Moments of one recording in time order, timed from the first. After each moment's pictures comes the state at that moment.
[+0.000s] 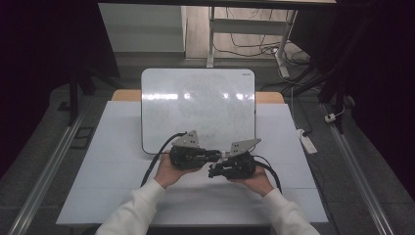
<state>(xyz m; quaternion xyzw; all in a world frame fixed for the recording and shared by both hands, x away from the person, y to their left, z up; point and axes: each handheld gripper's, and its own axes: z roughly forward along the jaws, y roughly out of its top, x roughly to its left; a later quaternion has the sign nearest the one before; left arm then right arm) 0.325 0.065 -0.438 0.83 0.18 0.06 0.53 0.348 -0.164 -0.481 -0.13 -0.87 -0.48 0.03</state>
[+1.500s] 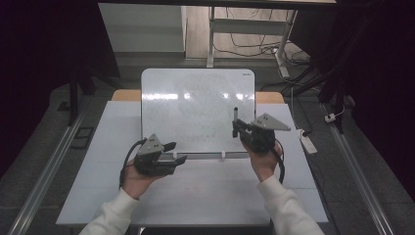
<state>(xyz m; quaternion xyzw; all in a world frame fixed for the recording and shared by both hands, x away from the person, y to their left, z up) 0.283 0.153 -0.454 0.80 0.33 0.16 0.47 0.370 -0.187 -0.400 -0.34 -0.74 -0.52 -0.27</state>
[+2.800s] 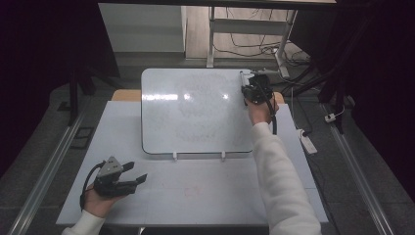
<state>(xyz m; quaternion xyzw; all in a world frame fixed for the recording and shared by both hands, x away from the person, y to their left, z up) 0.244 0.240 -0.507 0.79 0.42 0.17 0.42 0.517 -0.180 -0.375 -0.48 -0.73 -0.40 -0.28</state>
